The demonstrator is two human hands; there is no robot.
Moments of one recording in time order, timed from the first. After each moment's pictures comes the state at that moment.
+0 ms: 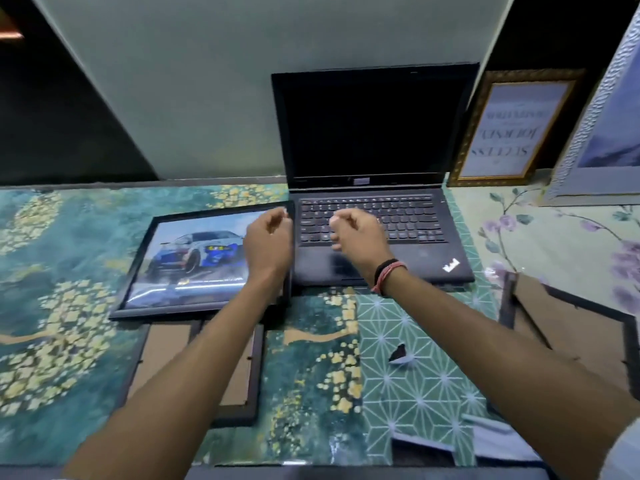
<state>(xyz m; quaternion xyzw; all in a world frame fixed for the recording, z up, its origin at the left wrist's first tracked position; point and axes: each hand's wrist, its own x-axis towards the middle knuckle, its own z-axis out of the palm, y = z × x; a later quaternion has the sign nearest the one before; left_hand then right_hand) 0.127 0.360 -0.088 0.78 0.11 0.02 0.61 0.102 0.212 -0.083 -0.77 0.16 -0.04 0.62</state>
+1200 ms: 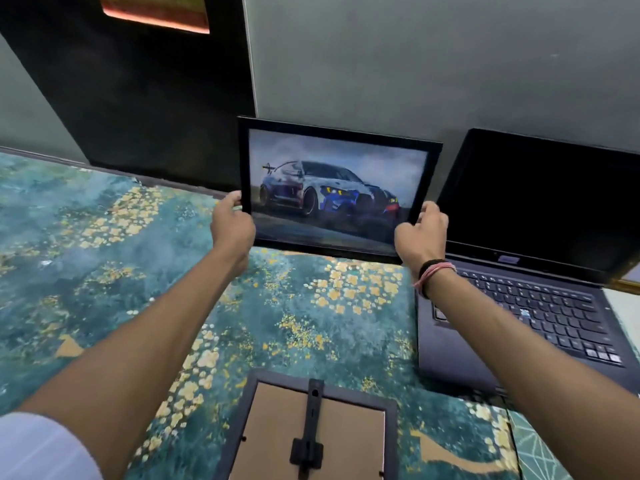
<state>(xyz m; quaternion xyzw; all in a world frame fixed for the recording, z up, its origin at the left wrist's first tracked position) 0.328 0.639 -0.135 0.73 0.24 0.09 0.64 0.260 0.363 -0.062 -0.83 0.22 -0.12 0.50</state>
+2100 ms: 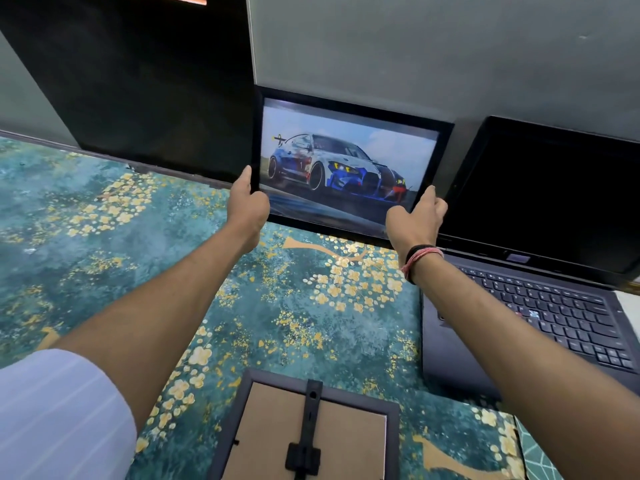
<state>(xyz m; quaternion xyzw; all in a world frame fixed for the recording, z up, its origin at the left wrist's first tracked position) 0.342 0.611 -0.118 0.73 0.18 0.01 0.66 0.281 0.377 -0.073 -0.81 0.23 -0.11 0.53</state>
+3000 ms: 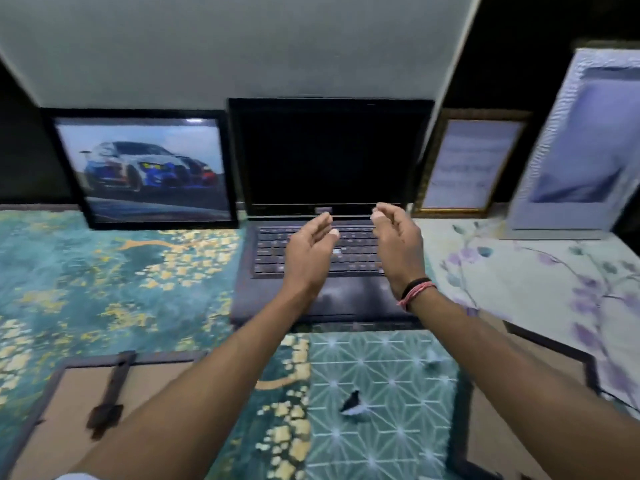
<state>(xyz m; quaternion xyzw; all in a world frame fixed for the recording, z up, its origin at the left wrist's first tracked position) 0.138 0.232 -0.095 0.72 -0.05 -0.07 0.69 0.101 0.099 -0.071 -0.75 0.20 -0.19 0.60</state>
